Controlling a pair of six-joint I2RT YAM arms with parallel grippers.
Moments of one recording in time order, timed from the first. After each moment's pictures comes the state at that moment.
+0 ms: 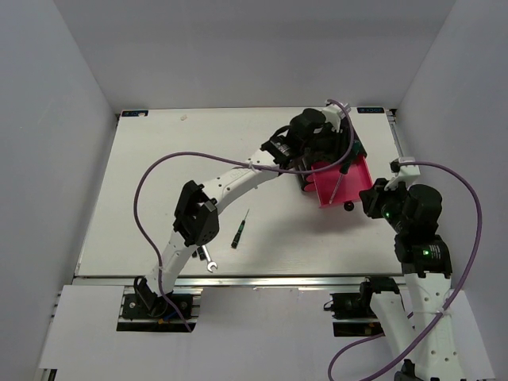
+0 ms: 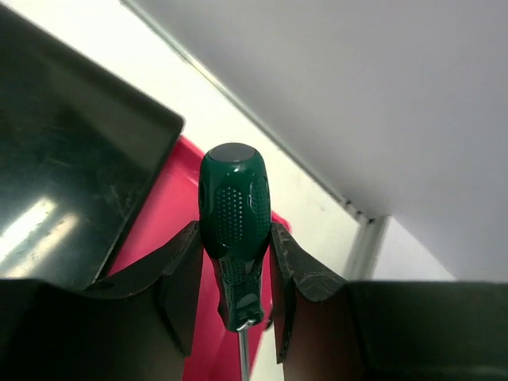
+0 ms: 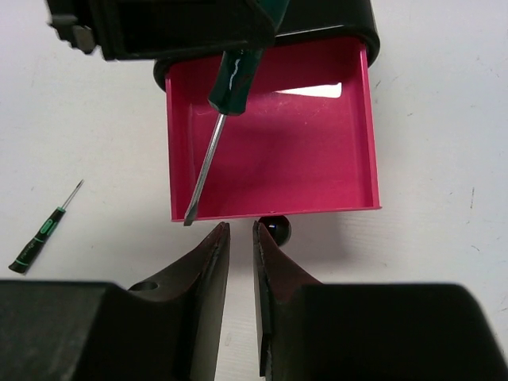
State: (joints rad) left arm -0.89 2.28 2.25 -0.24 0.30 -0.45; right arm 0.01 0.57 0.80 -0.59 -0.25 0.08
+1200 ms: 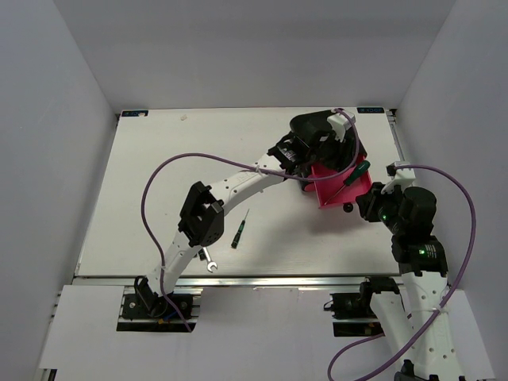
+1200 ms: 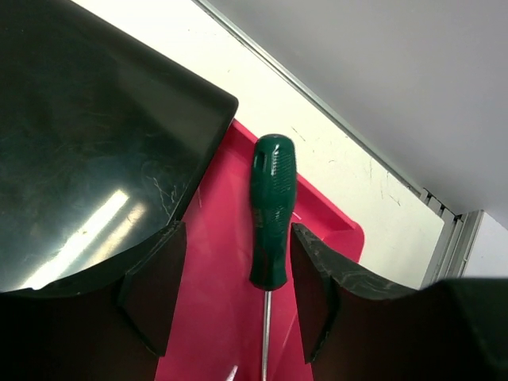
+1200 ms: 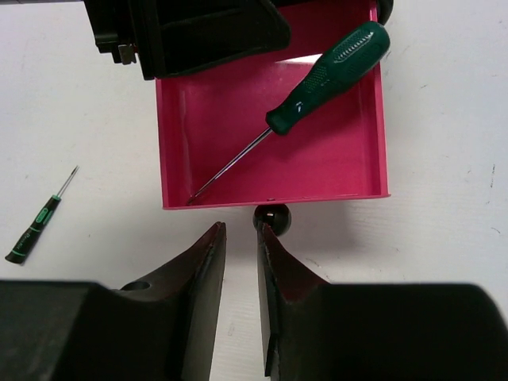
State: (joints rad) left arm -0.92 2.33 2.25 -0.27 0.16 -0.29; right arm 0.01 0.56 0.74 -0.59 -0.25 0.10
